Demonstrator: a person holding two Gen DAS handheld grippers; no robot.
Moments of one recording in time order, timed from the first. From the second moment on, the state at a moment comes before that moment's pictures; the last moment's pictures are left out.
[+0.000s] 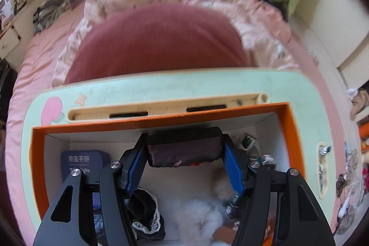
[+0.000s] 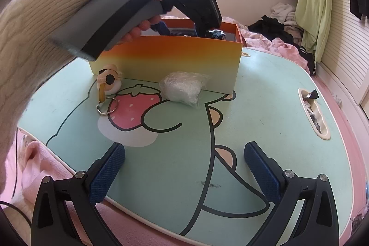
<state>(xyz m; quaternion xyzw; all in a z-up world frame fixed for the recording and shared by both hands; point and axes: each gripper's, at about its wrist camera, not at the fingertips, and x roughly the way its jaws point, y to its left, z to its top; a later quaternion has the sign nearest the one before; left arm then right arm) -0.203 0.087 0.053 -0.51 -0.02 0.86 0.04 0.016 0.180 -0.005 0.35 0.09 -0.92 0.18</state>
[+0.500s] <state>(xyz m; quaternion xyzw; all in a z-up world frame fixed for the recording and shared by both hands) -0.015 0.023 0.078 -0.36 -0.07 0.91 0.17 0.016 0.181 -0.006 0.35 0.09 -0.92 0.18</state>
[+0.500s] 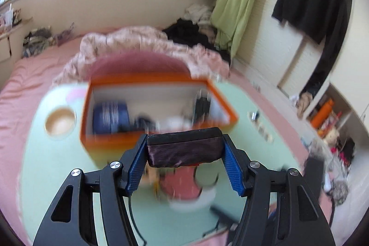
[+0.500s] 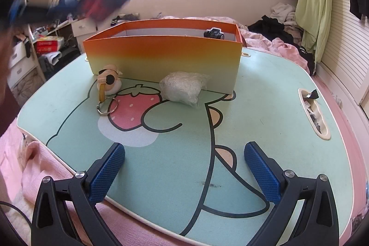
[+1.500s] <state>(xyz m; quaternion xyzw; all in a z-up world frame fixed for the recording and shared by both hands) 0.018 0.000 -0.010 -0.35 0.01 0.93 0.06 0.016 0.183 -0.005 0.34 0.09 -0.92 0.18</state>
